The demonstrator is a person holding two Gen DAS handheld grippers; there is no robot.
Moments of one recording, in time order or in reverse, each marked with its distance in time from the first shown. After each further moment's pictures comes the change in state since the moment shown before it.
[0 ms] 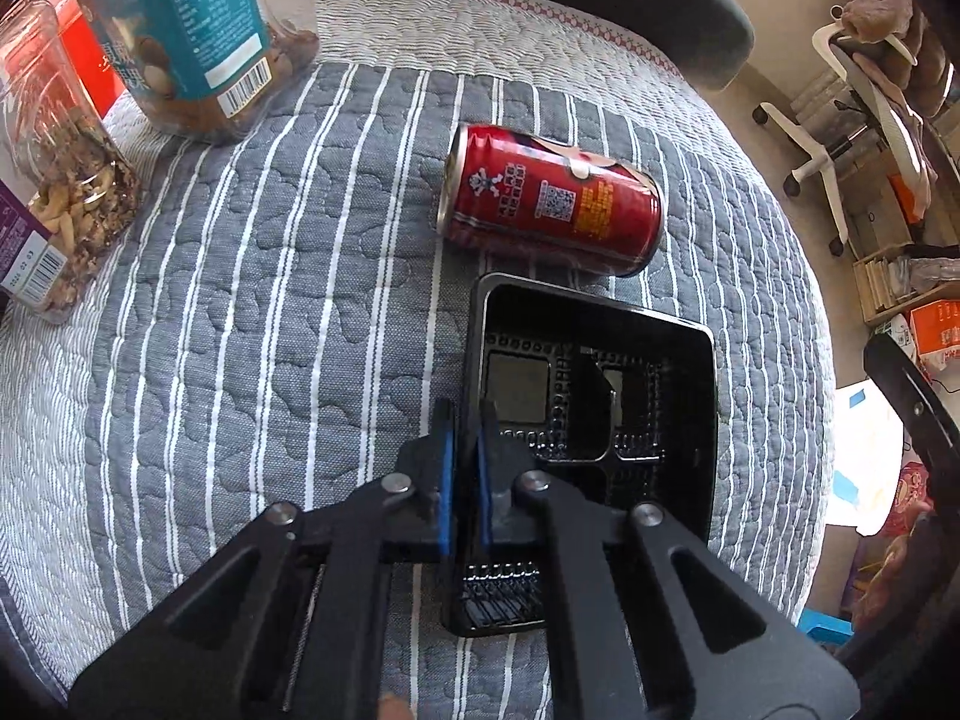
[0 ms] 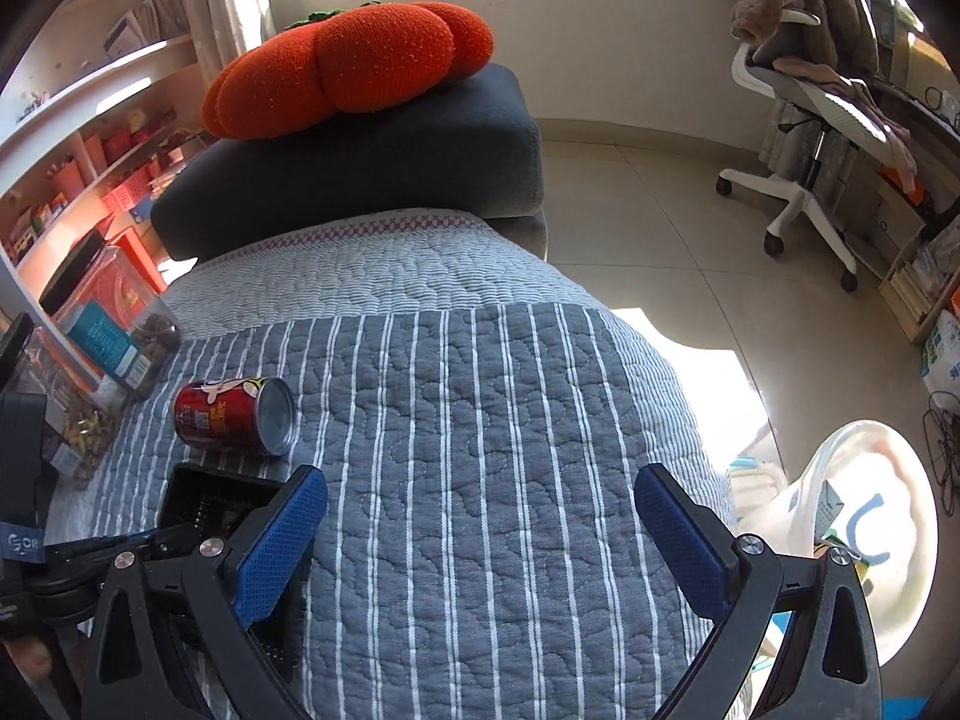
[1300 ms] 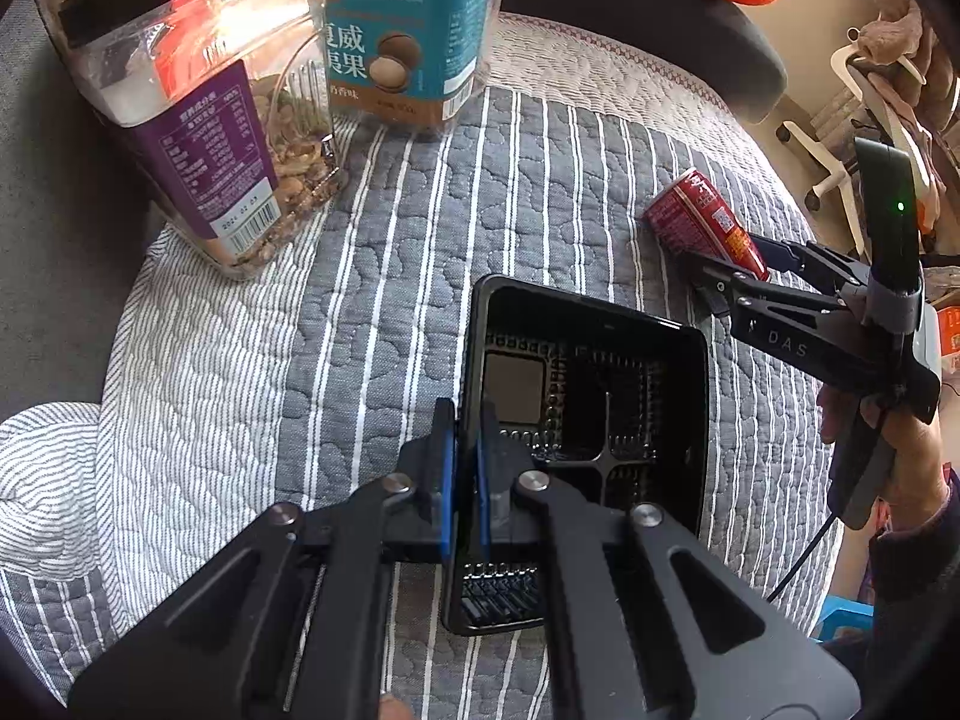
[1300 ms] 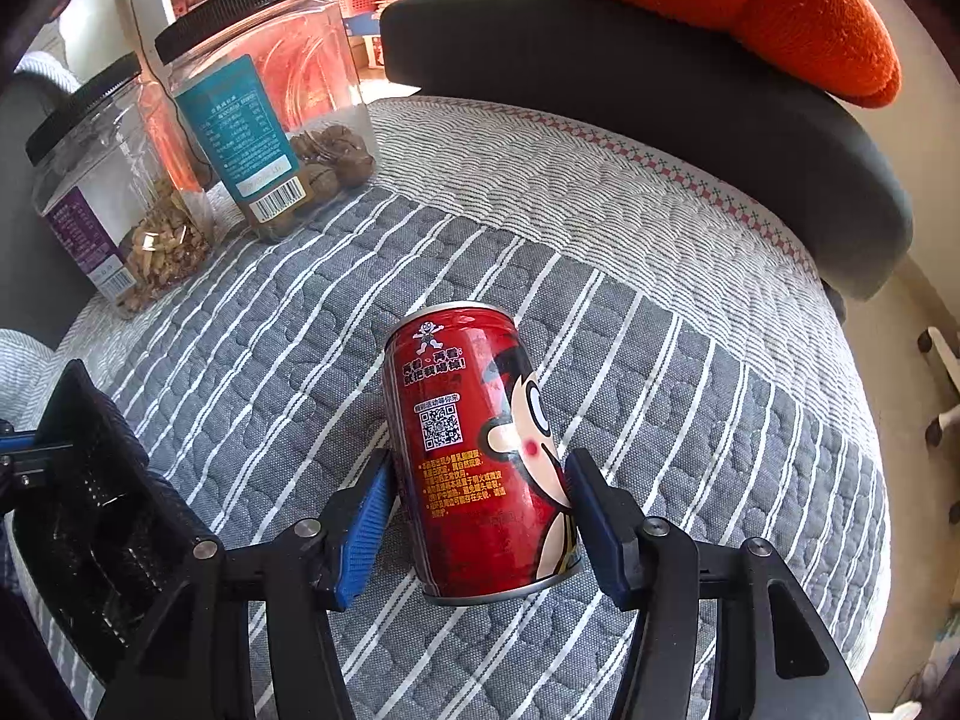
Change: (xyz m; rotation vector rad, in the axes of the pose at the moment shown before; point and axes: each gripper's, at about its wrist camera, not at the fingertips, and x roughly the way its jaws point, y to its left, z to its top) left arm -0.052 0.102 -0.024 -0.034 -0.017 0.050; right arm 0.106 0.133 0.004 -0.507 0.176 0.248
